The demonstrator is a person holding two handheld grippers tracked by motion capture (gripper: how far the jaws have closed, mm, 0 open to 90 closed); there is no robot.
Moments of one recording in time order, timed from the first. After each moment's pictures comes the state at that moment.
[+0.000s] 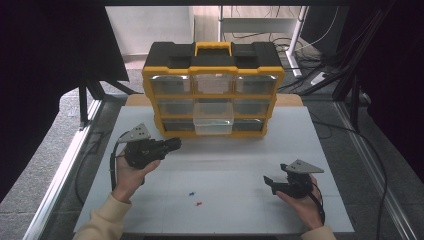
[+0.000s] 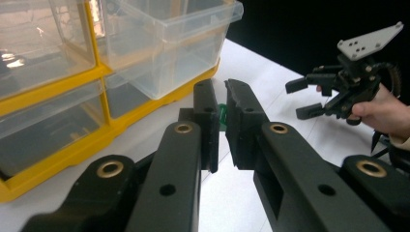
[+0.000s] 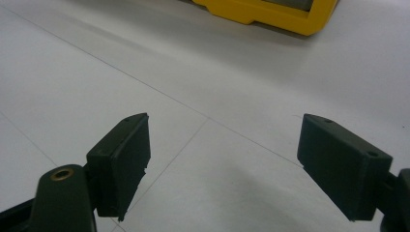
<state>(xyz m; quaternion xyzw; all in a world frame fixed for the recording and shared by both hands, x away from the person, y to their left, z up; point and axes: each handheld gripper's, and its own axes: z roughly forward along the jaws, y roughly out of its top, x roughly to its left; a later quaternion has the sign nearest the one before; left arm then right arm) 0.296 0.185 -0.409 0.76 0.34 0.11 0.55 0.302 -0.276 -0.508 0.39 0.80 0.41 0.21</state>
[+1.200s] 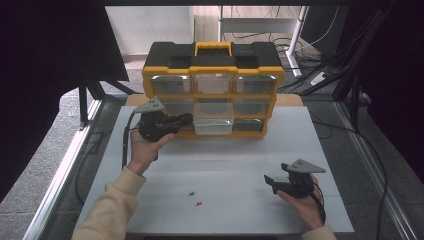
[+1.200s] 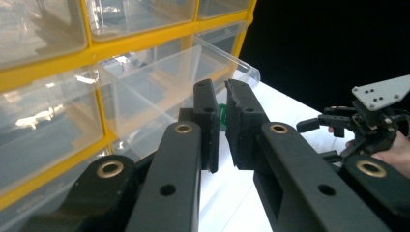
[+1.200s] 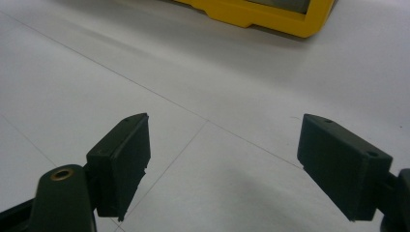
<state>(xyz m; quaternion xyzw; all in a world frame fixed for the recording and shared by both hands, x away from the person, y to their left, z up) 0.350 0.157 -0.372 0.75 0.34 0.12 0.56 0.303 -0.278 -0.507 0.39 0.79 0.42 0.20</state>
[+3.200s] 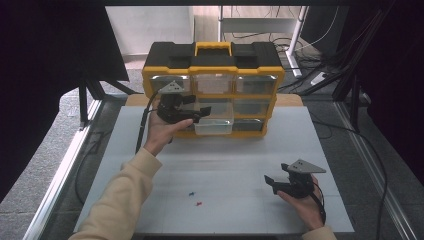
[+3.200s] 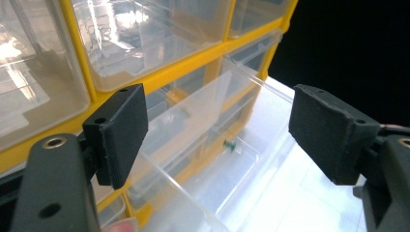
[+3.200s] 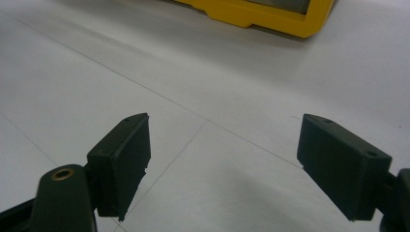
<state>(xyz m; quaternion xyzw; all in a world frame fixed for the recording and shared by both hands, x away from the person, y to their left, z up) 0.397 0.125 -0.363 0.77 0.35 0.14 0.52 0.302 -0.279 -0.507 0.39 0.79 0.42 0.20</state>
